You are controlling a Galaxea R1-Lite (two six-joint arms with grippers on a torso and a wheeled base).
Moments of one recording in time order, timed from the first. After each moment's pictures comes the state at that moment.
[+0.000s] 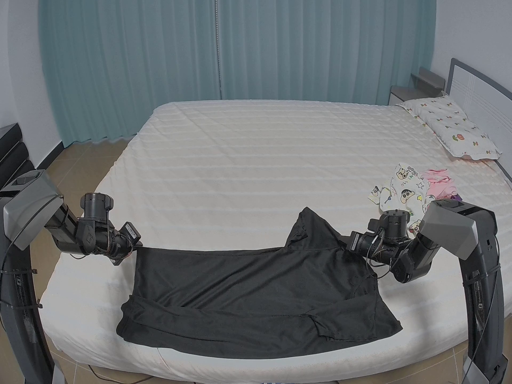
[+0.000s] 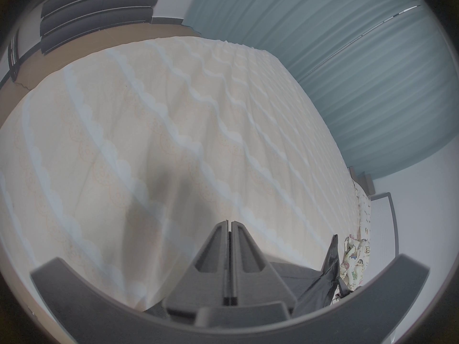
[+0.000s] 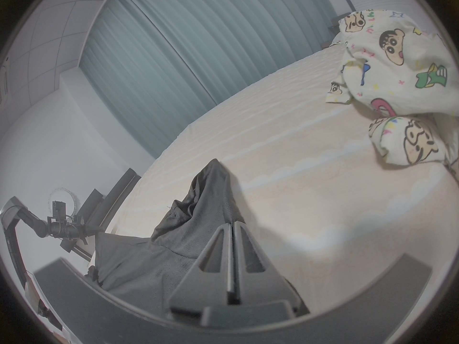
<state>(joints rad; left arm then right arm) 0.10 2.30 -1.09 -0.42 -0.24 -0.75 0.14 2.59 -1.12 -1.07 0.31 0.45</state>
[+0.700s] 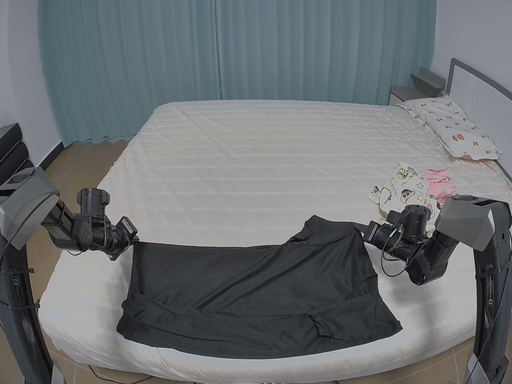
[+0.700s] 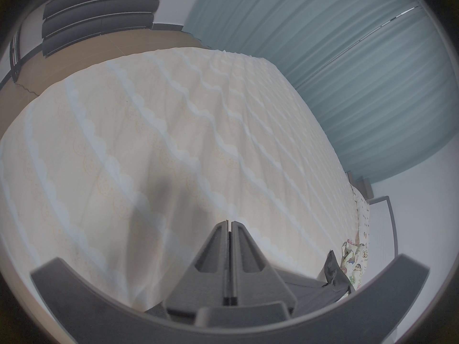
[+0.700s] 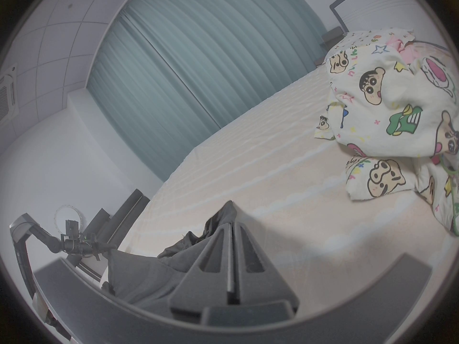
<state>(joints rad) 0.11 2.28 -1.10 -0.42 -0.23 -0.75 0.10 2.49 -0.94 -1.30 0.32 0.53</state>
